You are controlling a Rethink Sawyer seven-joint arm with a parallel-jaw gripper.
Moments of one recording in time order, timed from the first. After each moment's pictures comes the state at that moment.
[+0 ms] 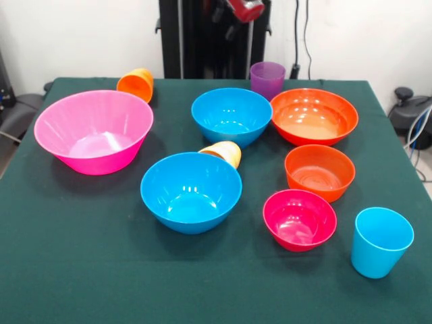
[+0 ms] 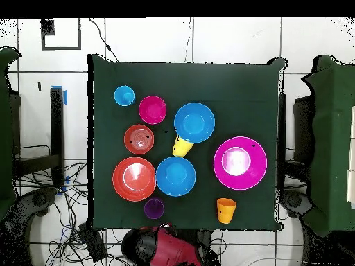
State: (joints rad) arm 0.22 -0.58 -0.50 2.28 0.15 0.25 2.38
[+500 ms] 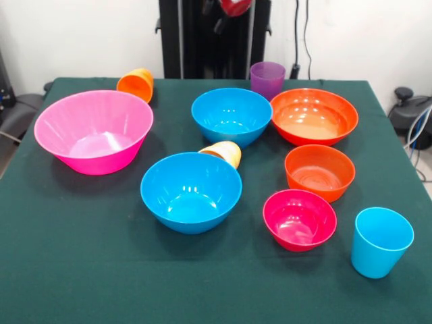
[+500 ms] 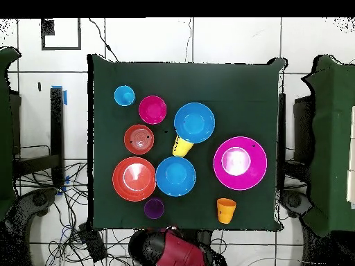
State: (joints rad) arm 0.19 -0.58 -0.53 2.28 0.15 0.26 2.38
